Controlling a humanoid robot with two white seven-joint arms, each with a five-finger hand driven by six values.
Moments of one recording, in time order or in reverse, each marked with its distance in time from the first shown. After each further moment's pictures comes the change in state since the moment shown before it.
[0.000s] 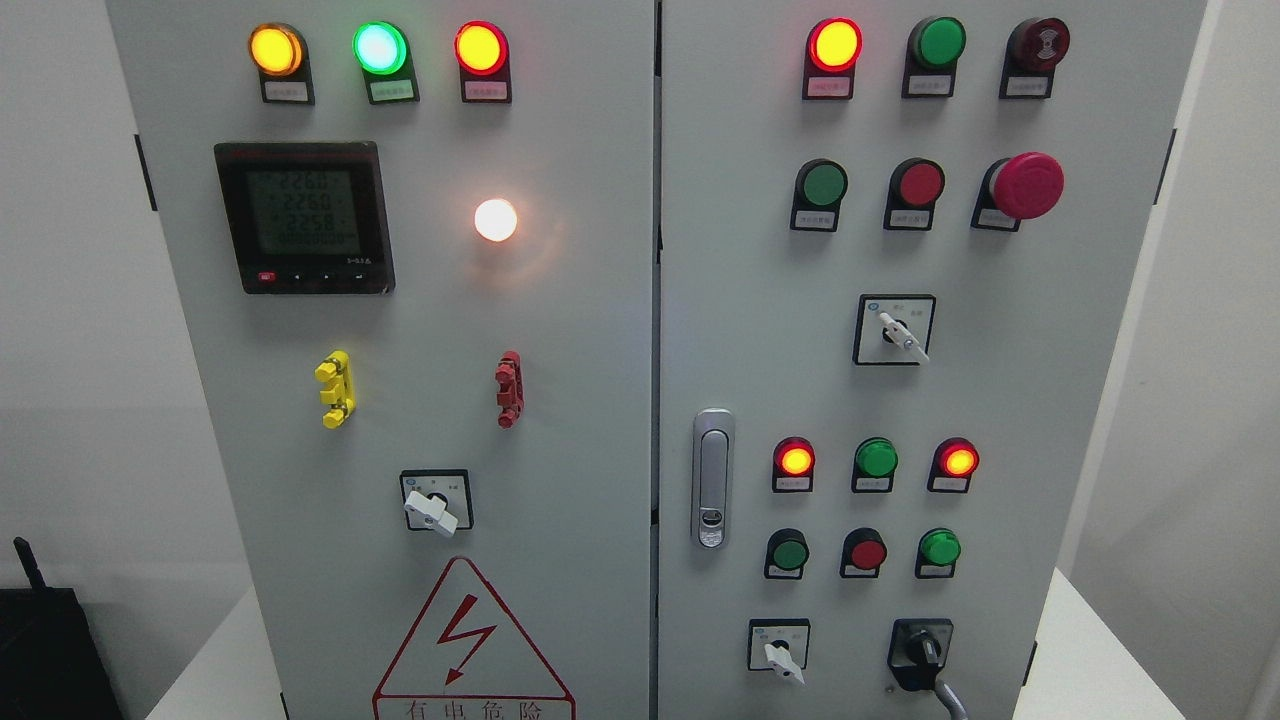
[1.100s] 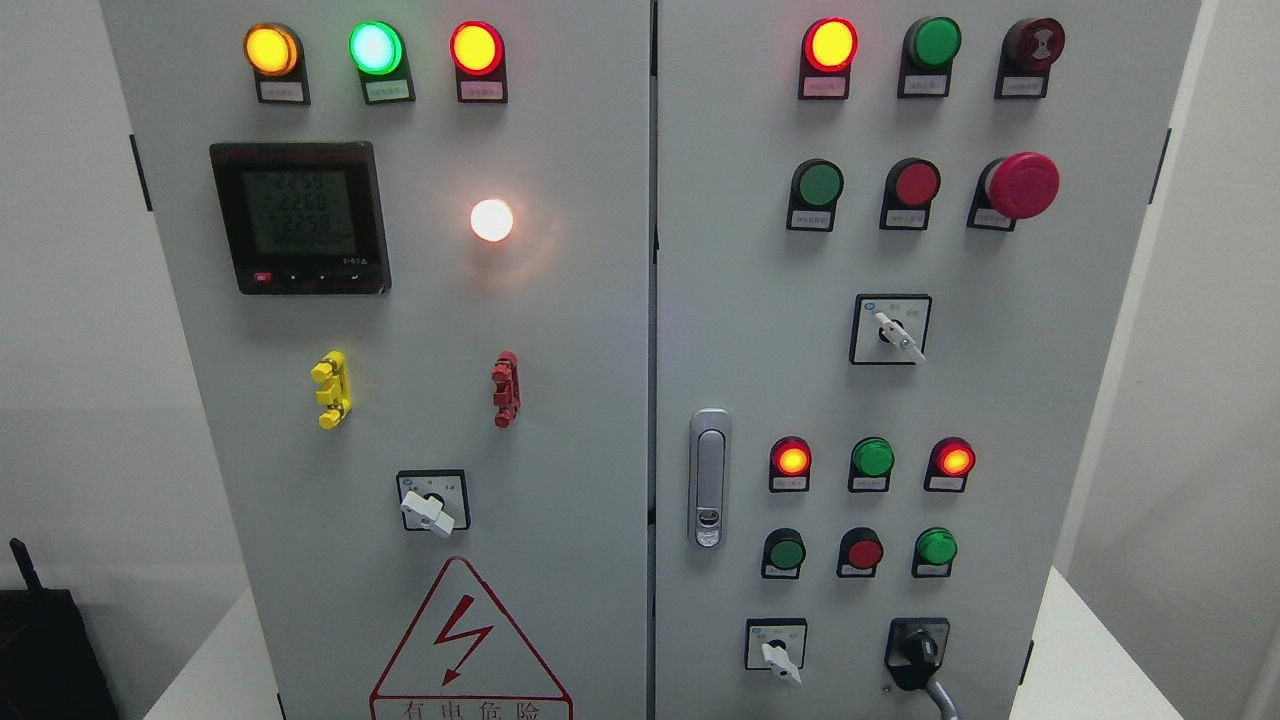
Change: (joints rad) left arm 0.000 0.000 0.000 0.000 0.000 0.000 0.000; right arm -0.007 0.017 0.022 0.001 0.004 0.002 -0.004
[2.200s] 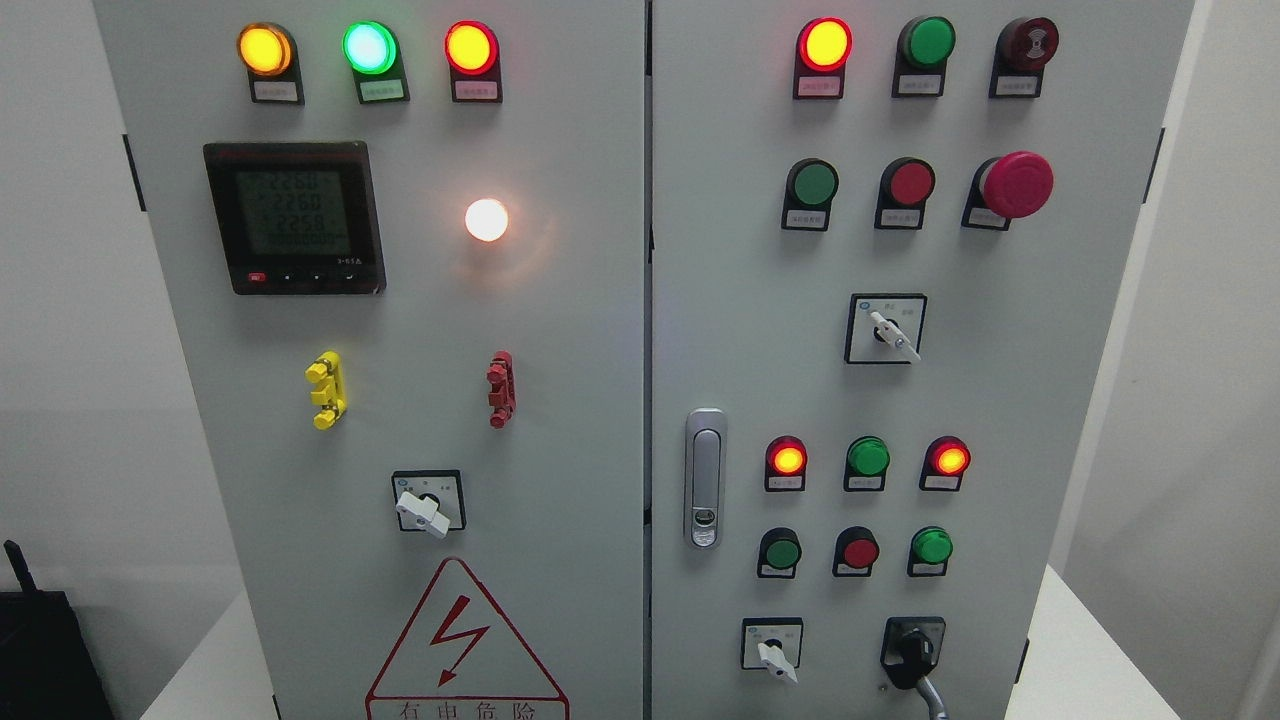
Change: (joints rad) left arm 0.000 0.000 0.000 0.000 0.000 0.000 0.000; right arm -0.011 0.028 0.013 0.002 0.015 0.015 -0.008
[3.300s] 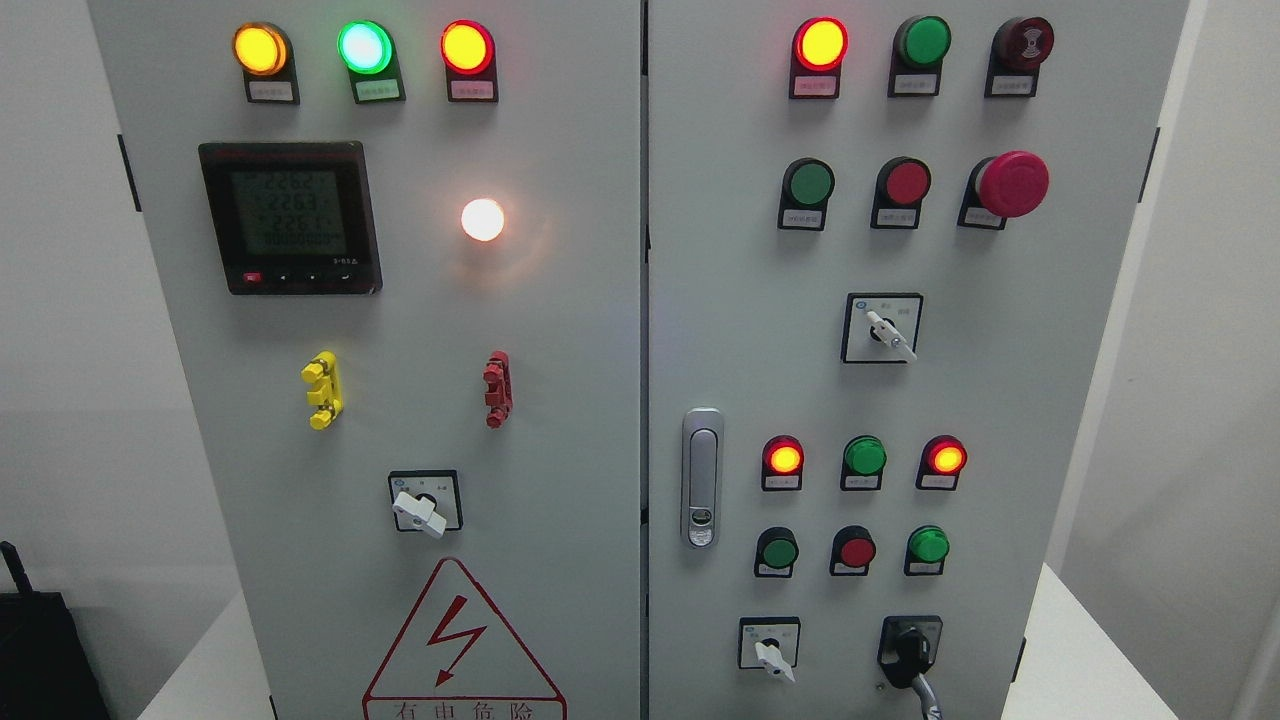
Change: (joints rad) left arm 0.000 0.000 0.000 0.000 0.000 0.000 0.000; right arm -0.012 0.006 0.011 0.001 0.003 0.011 -0.007
